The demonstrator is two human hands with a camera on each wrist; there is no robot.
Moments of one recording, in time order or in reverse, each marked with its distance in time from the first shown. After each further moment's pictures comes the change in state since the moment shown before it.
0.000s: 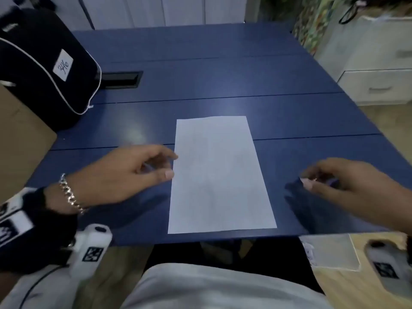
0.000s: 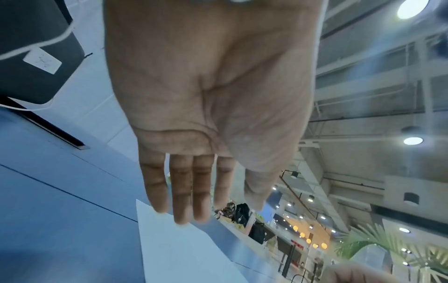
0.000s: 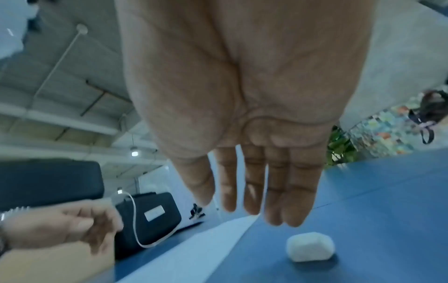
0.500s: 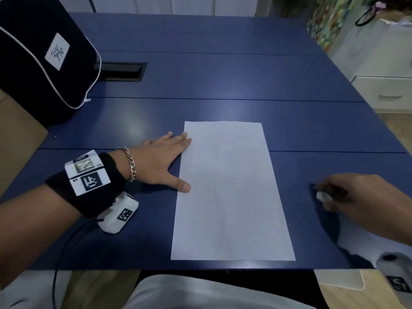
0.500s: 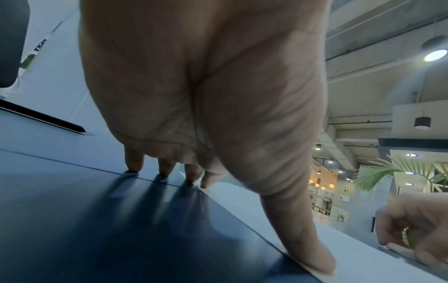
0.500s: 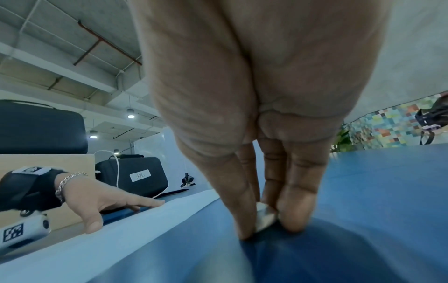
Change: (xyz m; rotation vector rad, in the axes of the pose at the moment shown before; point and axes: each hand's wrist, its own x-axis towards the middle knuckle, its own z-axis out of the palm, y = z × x) left_hand 0.113 -0.077 0.017 0.518 -0.341 -0.127; right_hand 0.049 0.024 0.009 -0.146 -0.064 0.125
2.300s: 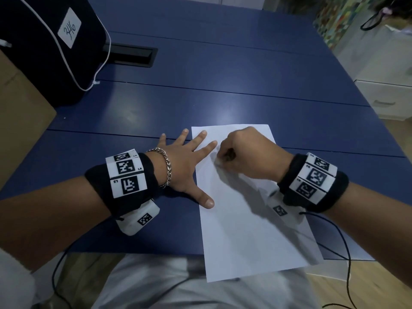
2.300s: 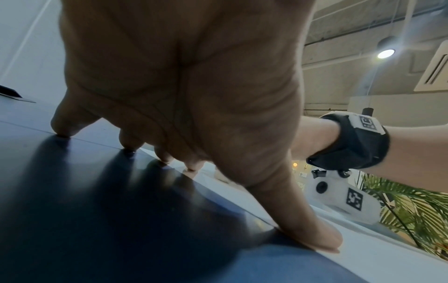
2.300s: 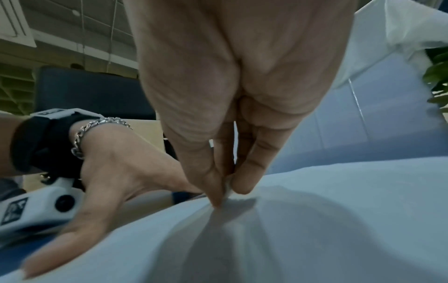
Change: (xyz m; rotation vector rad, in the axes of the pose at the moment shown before) left_hand -0.015 0.037 0.014 0.044 -0.096 -0.046; right_hand 0.099 -0.207 0.023 -0.066 0.048 -0.498
